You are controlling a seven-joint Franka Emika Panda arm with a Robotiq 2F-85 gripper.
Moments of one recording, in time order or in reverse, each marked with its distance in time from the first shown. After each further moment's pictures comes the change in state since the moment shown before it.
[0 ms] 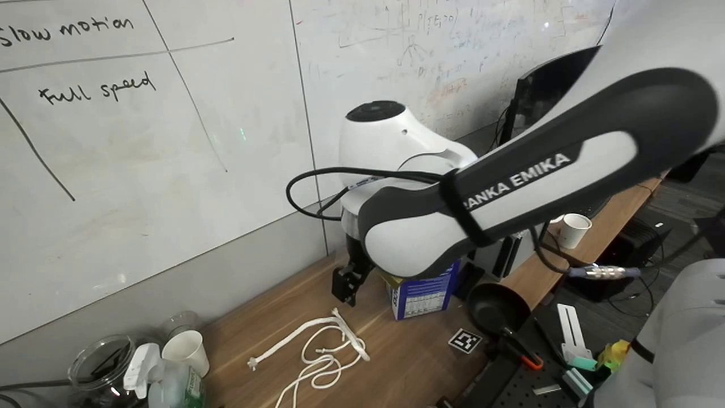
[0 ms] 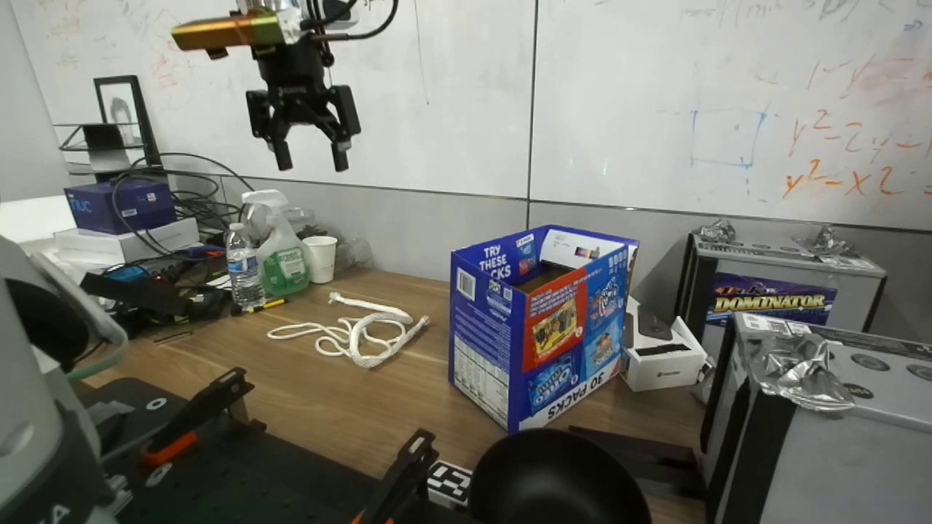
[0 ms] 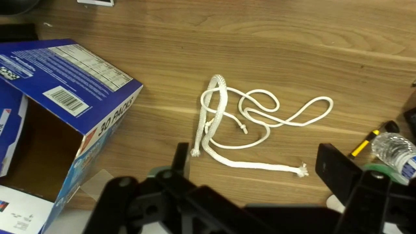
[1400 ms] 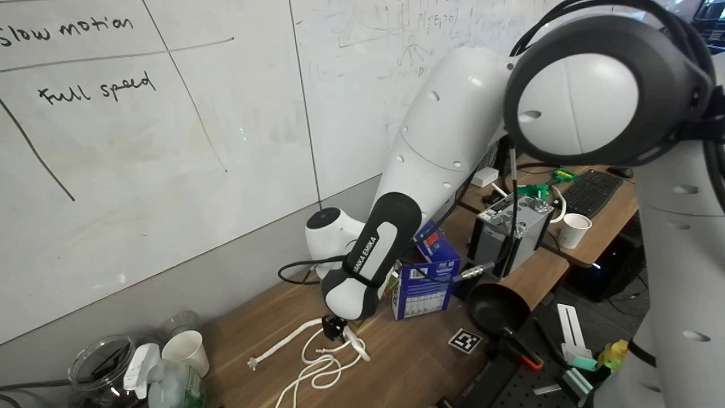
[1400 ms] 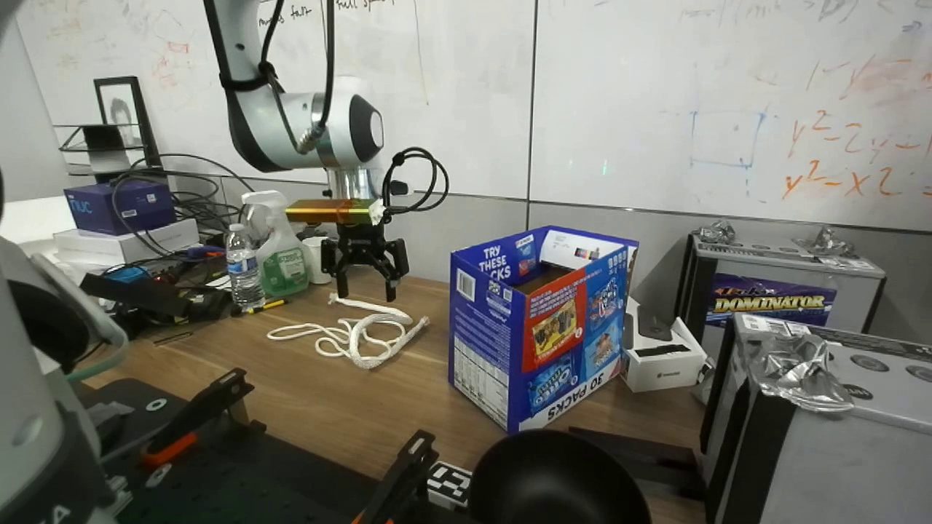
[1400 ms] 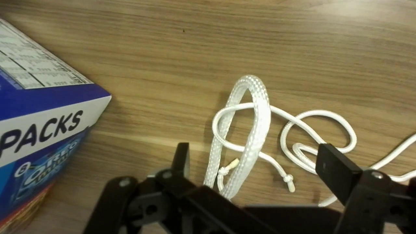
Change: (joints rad) arm 0.099 0.773 -0.194 0.333 -0.230 0.227 0.081
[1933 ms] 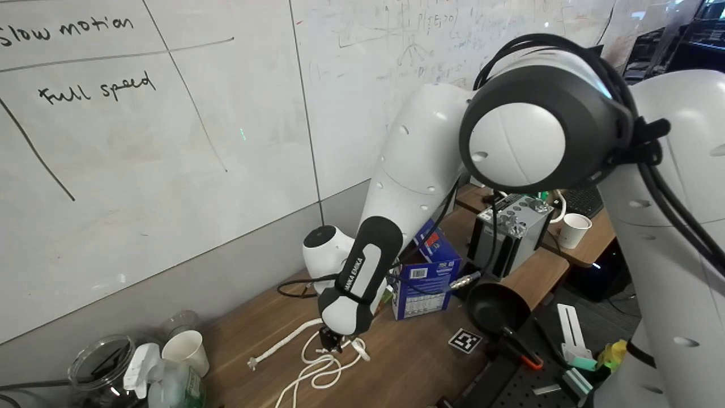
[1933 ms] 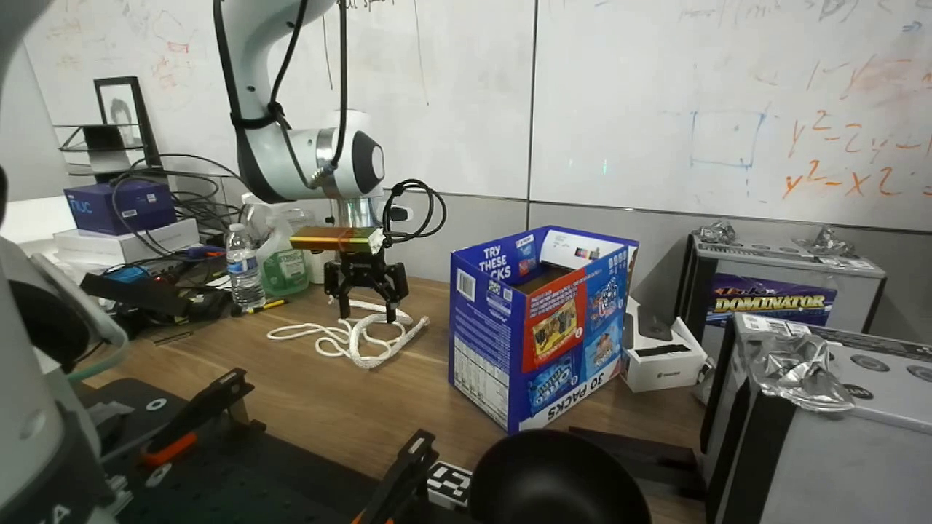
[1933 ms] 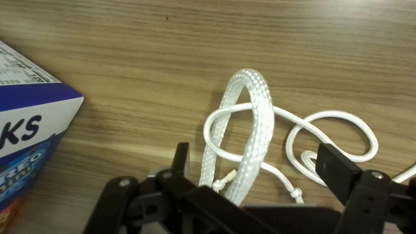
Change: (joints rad) arm 0.057 0.131 -0.047 0.071 0.011 0.055 0.022
